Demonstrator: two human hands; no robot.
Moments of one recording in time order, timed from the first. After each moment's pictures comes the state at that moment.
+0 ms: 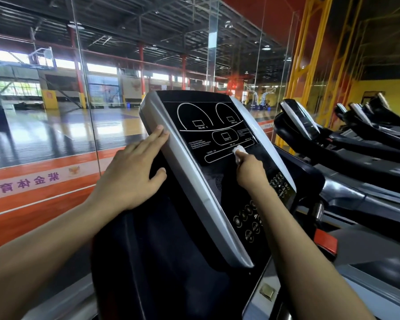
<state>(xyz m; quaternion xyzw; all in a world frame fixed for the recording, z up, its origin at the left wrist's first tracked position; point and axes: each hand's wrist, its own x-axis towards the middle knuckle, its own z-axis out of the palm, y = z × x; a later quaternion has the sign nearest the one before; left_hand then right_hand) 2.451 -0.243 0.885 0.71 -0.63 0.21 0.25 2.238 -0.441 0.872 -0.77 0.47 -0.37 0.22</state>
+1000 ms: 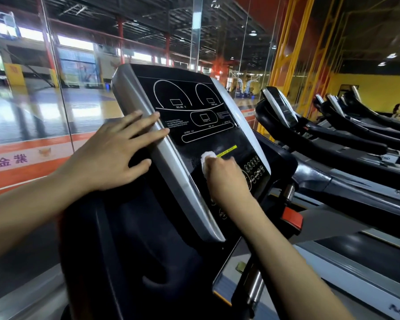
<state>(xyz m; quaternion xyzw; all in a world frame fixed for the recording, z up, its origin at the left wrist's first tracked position) 2.444 -0.246 0.889 0.61 -0.72 0.29 0.14 2.215 -0.368 0.846 -0.86 0.44 -0.27 -0.01</state>
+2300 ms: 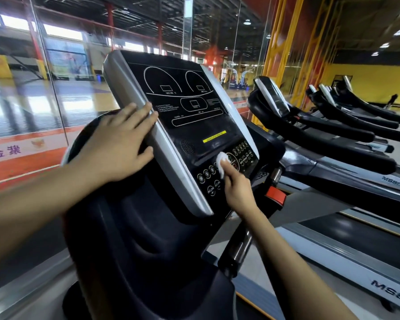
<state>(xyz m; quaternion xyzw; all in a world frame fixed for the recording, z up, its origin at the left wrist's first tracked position) 2.396 -0.232 0.882 0.70 -0.66 0.25 0.12 2.147 -0.398 0.751 -0.78 0.41 -0.43 0.21</state>
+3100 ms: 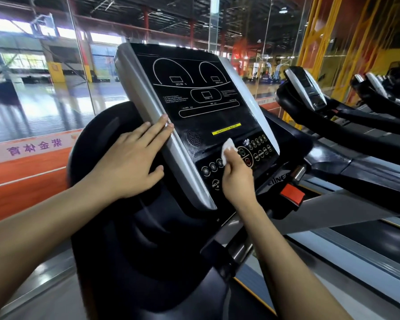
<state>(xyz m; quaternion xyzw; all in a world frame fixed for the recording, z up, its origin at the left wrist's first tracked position) 2.361 -0.226 0.835 0.71 -0.65 0.24 0.11 2.167 -0.398 0.755 -0.75 0.37 -0.48 0.26</state>
